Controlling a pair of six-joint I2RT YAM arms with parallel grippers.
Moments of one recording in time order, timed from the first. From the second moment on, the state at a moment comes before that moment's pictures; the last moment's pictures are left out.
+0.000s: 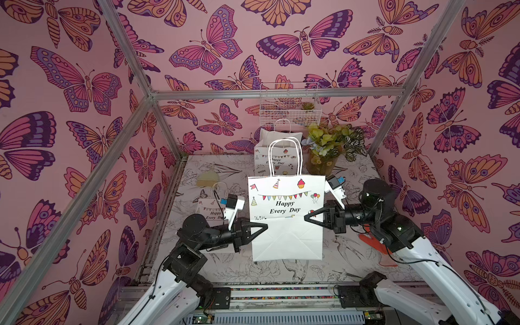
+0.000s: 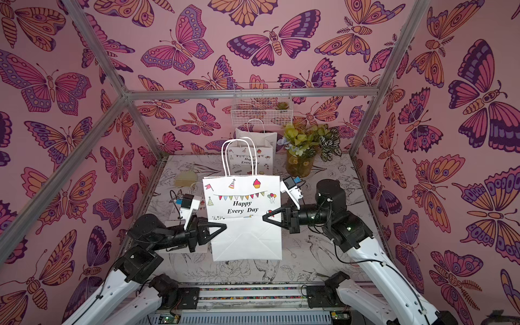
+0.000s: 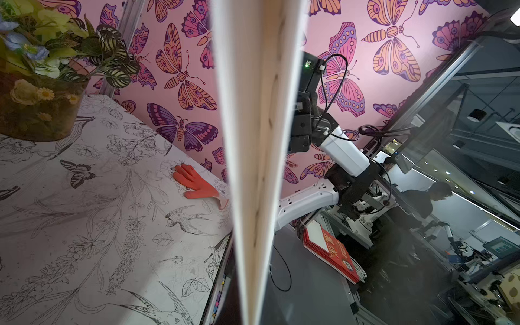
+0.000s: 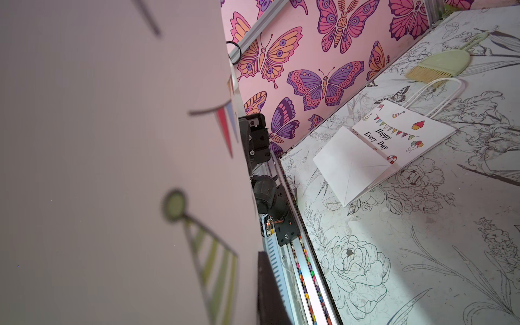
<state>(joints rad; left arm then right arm) -0.55 0.58 0.62 0.02 0.82 -0.61 0.51 0.90 0.98 -0.35 -1.04 0.51</state>
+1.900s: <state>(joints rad) -0.55 0.64 0.49 0.29 0.73 -0.74 0.53 0.92 1.00 -0.25 -0.96 0.58</state>
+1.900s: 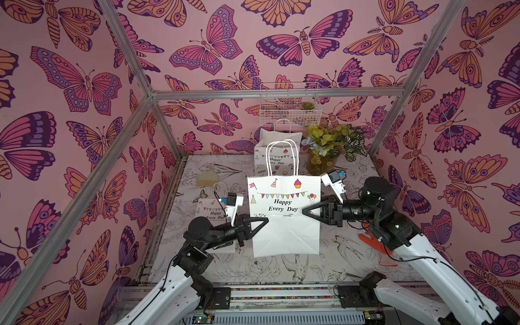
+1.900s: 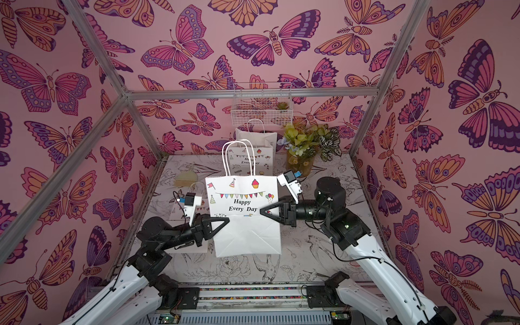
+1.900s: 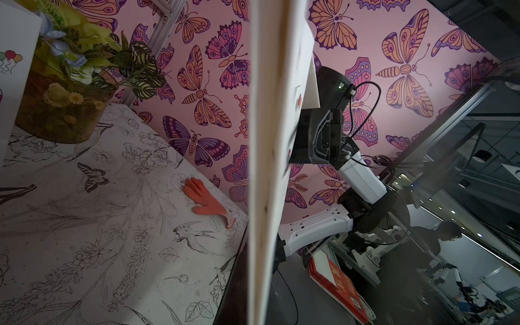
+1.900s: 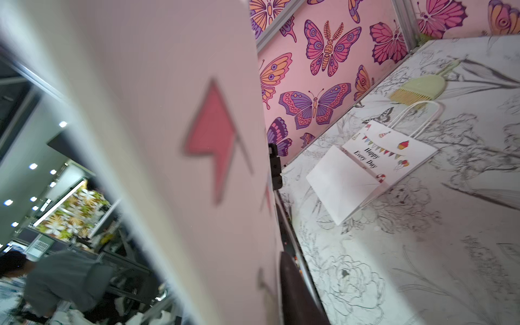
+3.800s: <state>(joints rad) -0.55 0.70 0.50 -0.23 0.51 -0.62 0.56 0.62 0.55 -0.24 -0.22 0.50</state>
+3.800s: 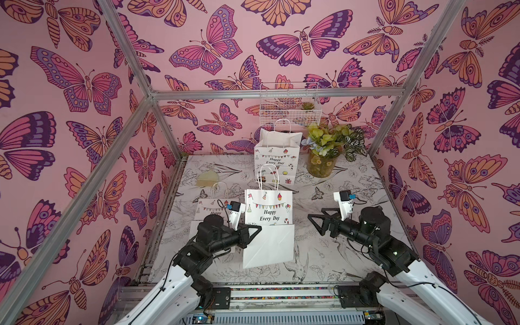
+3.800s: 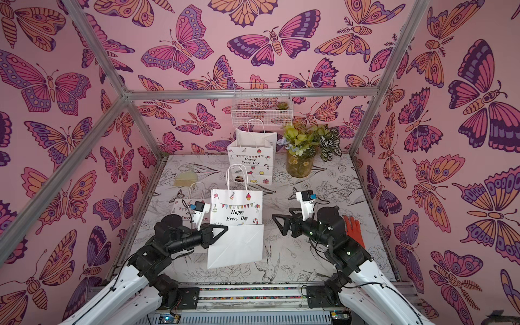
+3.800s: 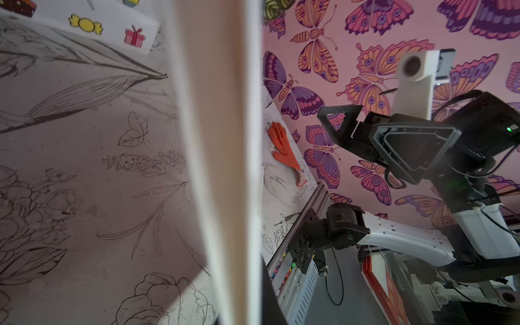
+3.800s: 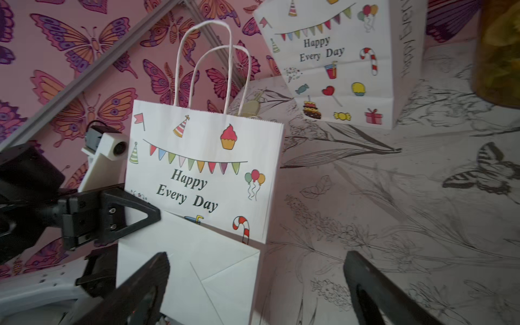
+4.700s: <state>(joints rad) -0.35 1.31 0.59 -0.14 0.54 -0.54 0.56 0.43 0.39 -0.17 0.03 0.44</state>
